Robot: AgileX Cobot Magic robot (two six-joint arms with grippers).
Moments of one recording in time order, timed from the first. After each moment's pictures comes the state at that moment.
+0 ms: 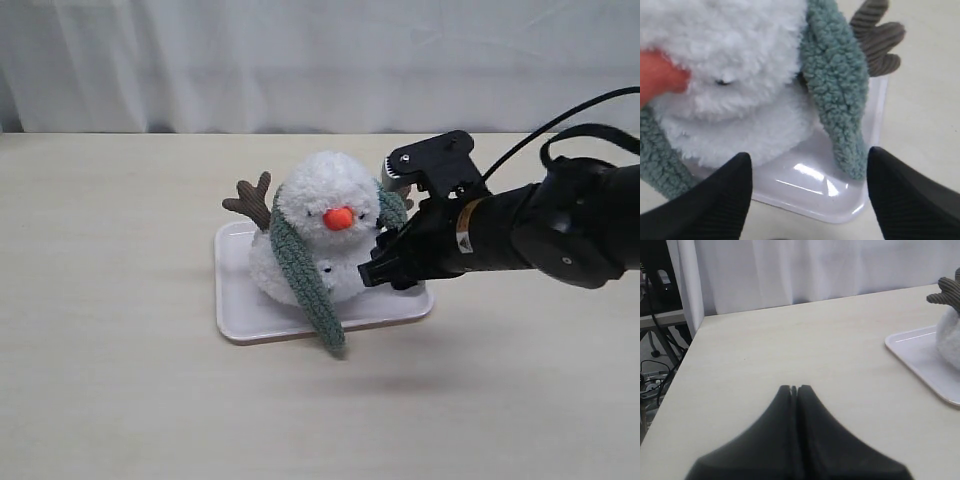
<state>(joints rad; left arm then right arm) -0.07 0.00 0.00 -0.01 0.33 0.14 0.48 1.65 -0.85 -0.50 0.14 0.51</state>
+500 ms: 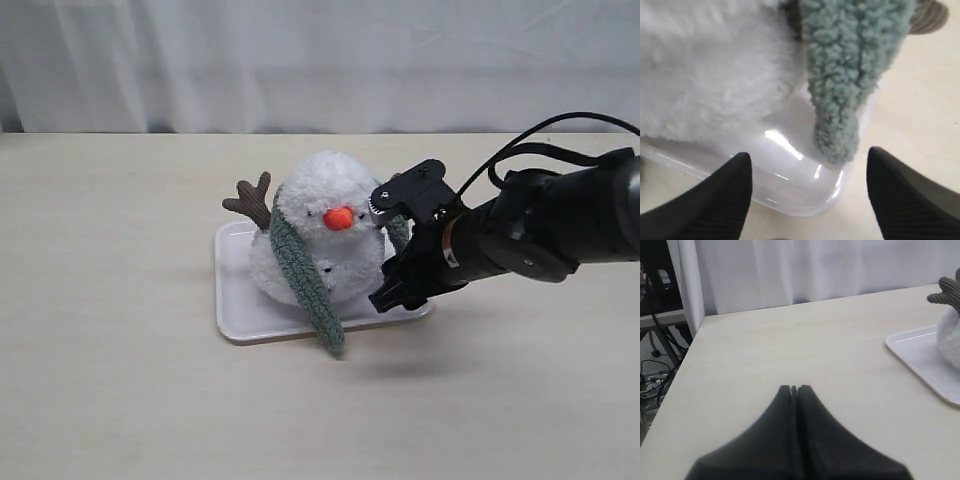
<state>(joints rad) -0.07 0.00 0.00 -0.01 0.33 0.14 0.47 1.80 -0.91 -0.64 0.22 0.48</state>
